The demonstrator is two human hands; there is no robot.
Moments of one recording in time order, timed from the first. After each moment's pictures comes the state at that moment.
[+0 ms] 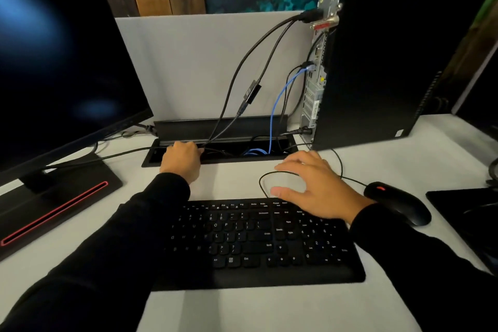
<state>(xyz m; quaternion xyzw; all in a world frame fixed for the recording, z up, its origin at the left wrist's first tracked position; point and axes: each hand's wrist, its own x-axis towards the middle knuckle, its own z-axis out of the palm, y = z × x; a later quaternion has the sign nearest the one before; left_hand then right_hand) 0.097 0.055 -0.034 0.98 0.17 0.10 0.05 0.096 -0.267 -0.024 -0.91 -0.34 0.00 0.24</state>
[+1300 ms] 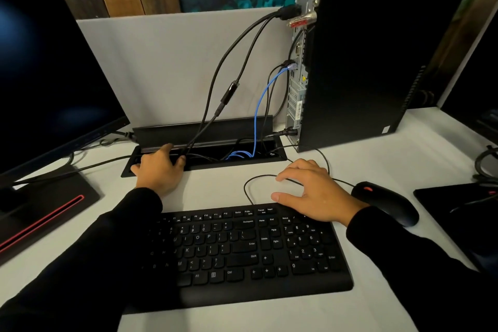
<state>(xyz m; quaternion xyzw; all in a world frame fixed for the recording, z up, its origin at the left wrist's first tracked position) 0.105 0.067 -0.046 0.95 0.24 0.10 0.17 0.120 -0.291 -0.050 -0.91 -0.29 0.04 0.28</state>
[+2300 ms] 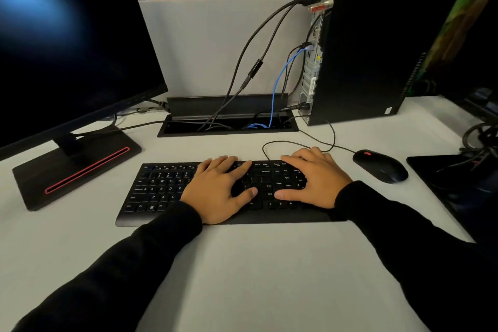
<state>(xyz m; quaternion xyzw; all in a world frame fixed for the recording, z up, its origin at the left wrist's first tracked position) -0.052 -0.021 -0.057 0.99 -0.08 0.05 0.06 0.036 -0.283 -0.039 -0.95 -0.30 0.04 0.12</state>
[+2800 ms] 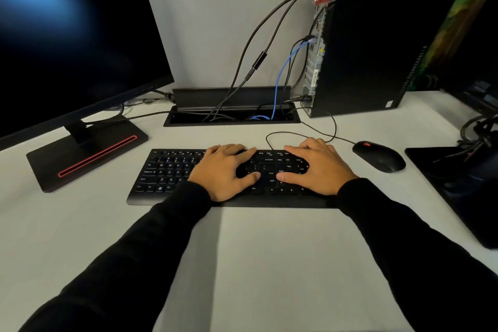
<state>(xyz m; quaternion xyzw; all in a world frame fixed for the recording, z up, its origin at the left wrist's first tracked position) -0.039 -0.019 -0.054 0.99 -0.09 0.05 0.07 0.028 -0.284 -0.042 -0.95 -0.26 0.02 0.16</state>
